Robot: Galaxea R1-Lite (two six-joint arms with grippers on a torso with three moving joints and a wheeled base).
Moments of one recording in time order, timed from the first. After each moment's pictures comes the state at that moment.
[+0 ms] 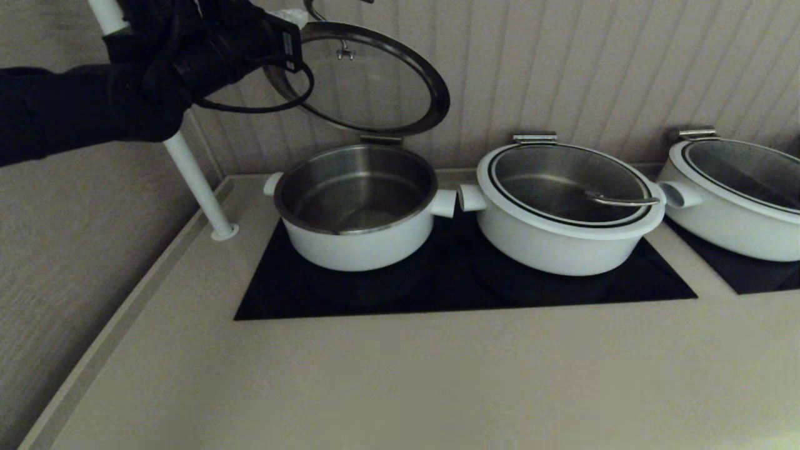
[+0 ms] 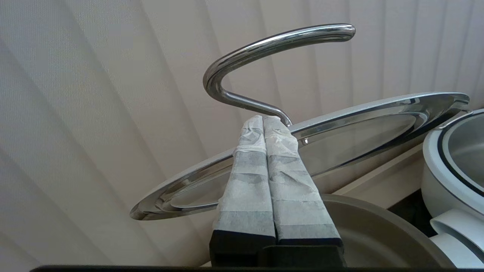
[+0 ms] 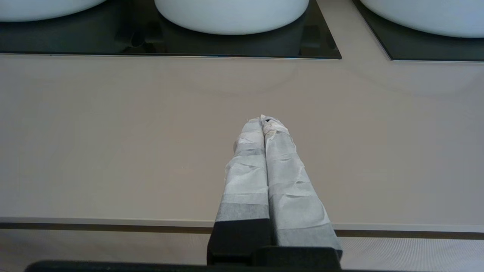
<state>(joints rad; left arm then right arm) -0.23 2.03 -1.94 -0.38 -0.19 0.24 0.00 0.00 0.00 0.00 0.03 -0.03</state>
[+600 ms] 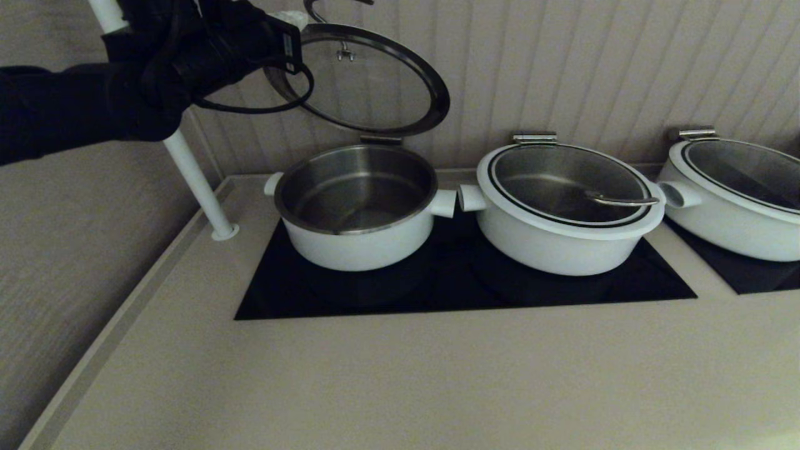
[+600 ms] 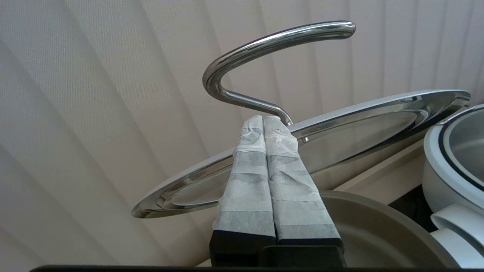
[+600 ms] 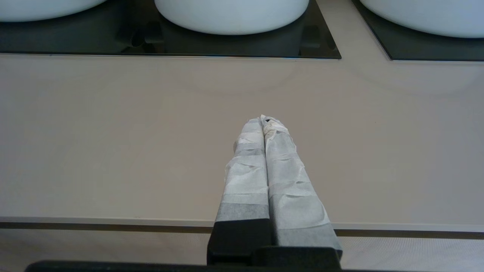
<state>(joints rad) -0.23 2.02 -1.94 -0.36 -0.19 0.25 0.00 0.00 0.00 0.00 0.03 -0.03</state>
